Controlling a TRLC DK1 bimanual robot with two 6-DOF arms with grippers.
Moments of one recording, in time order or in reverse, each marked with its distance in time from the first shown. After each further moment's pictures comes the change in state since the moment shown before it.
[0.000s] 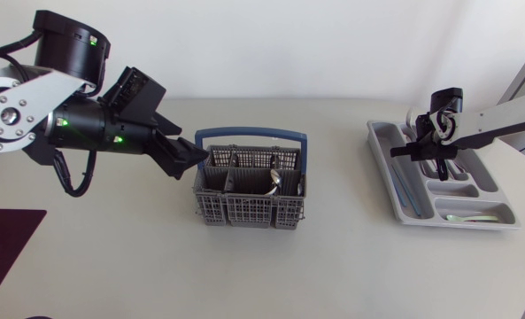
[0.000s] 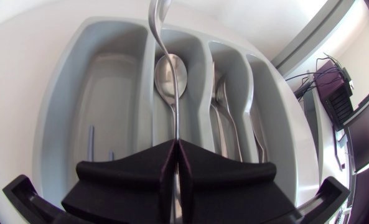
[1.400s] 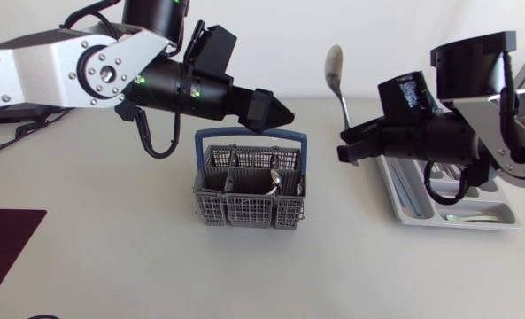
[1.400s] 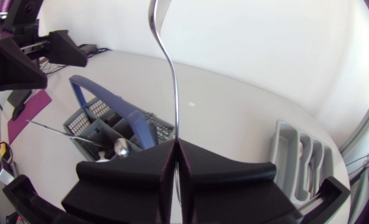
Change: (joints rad) left arm -0.182 0.266 0.286 0.138 0.257 -0.343; right arm 0.542 -0.943 -0.527 -0.113 -0.330 0.133
